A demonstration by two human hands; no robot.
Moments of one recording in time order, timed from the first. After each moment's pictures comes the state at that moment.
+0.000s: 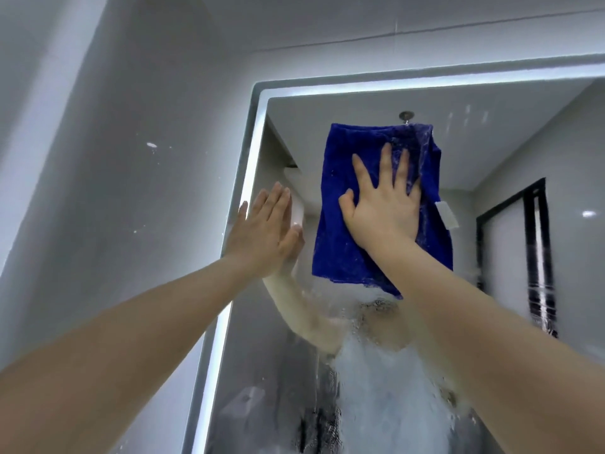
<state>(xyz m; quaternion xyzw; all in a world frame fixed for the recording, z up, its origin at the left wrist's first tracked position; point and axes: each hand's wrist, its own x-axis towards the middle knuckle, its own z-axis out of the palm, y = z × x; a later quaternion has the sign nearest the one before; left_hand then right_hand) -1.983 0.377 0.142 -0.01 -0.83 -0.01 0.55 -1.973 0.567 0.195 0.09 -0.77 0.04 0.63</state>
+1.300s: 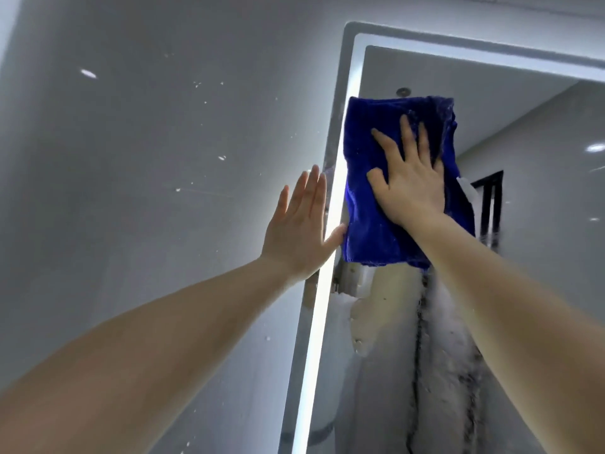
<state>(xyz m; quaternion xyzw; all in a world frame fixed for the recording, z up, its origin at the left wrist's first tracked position) -2.012 0.271 0.099 -0.16 -0.80 -0.07 0.58 -1.980 0.438 0.187 0.09 -0.79 0.00 0.61</state>
